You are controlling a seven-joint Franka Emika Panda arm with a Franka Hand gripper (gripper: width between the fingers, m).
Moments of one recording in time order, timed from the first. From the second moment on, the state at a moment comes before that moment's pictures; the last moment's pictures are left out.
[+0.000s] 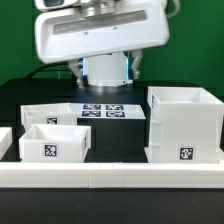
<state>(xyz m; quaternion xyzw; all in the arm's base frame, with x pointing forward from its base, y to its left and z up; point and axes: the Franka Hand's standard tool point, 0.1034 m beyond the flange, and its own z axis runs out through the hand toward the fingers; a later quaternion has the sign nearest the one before) 0.563 -0.049 0.121 -1.00 0.01 -0.04 0.08</state>
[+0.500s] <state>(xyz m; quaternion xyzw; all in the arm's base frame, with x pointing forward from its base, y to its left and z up) 0.560 -0.067 0.076 -1.00 0.00 -0.05 0.05</state>
